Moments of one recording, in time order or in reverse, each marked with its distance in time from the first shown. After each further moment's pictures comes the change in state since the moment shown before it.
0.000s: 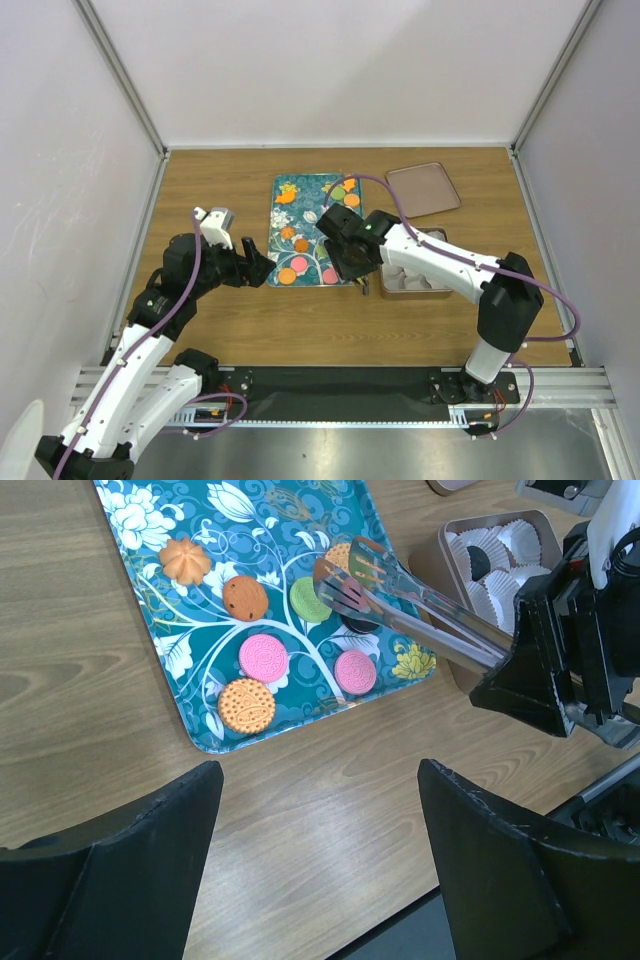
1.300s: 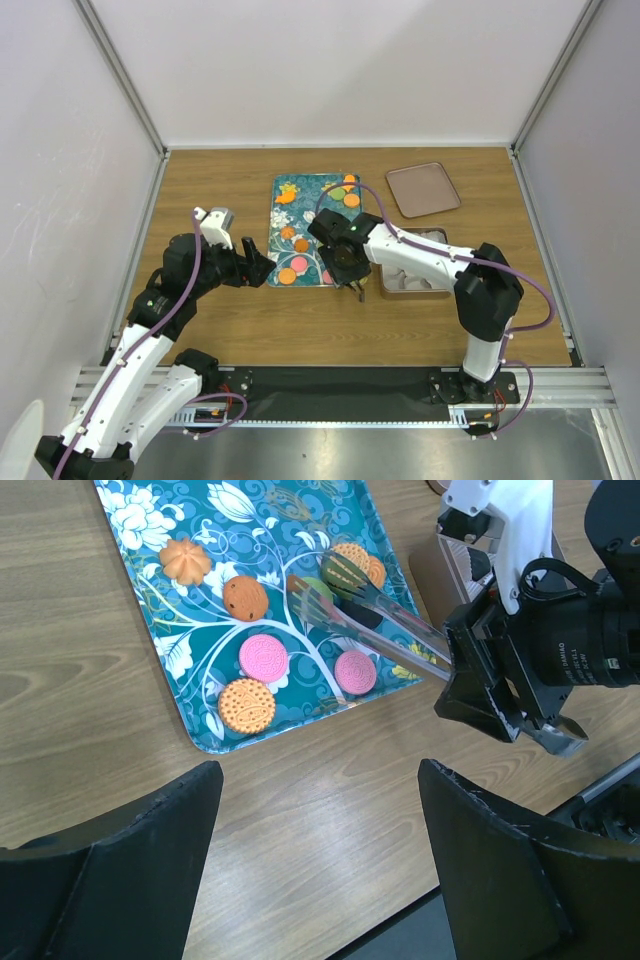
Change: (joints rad) left arm 0.000 0.000 0.000 0.000 0.000 0.000; right arm -0.002 0.109 0.009 0.027 -0.039 -0.034
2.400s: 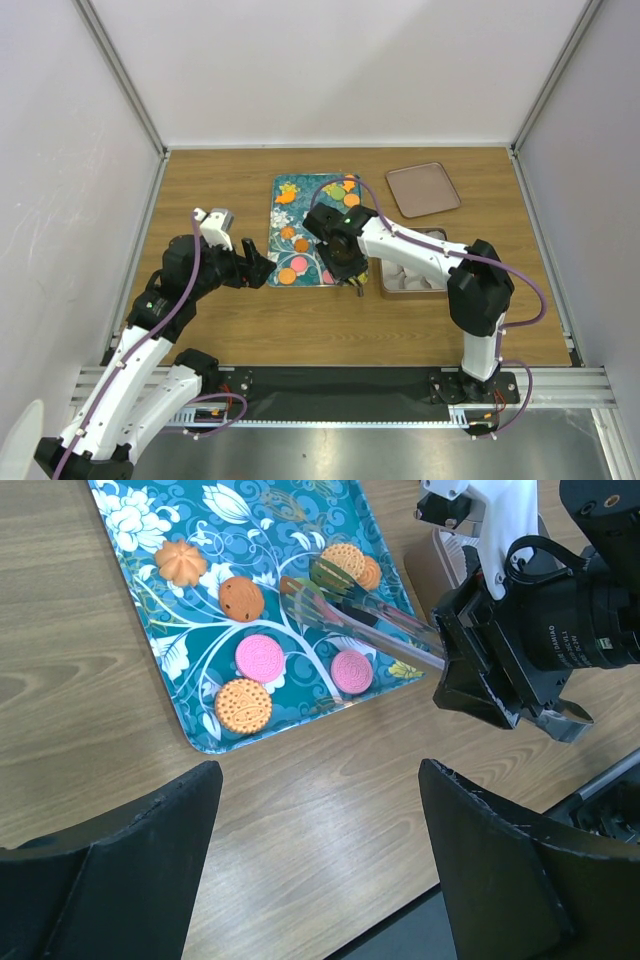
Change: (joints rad) left arm -0.007 -0.012 -0.003 0.000 0.000 0.000; right arm -0.003 0.062 0.116 -0.098 -0.004 -0.039
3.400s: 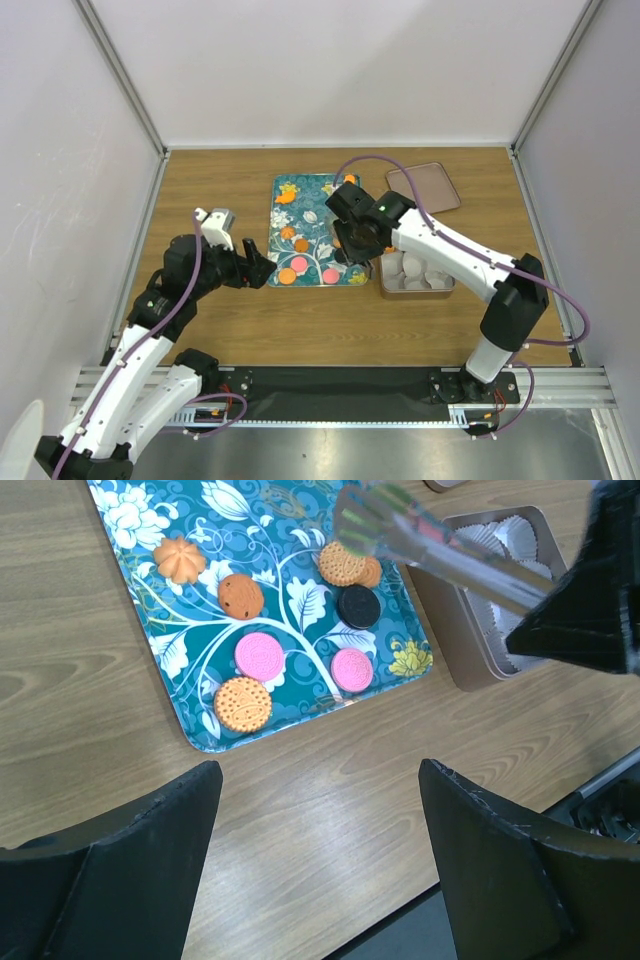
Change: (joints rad) left arm -0.003 0.003 -0.001 0.000 0.000 0.000; right arm -0.064 -0.173 0.008 -0.023 0.025 0.035
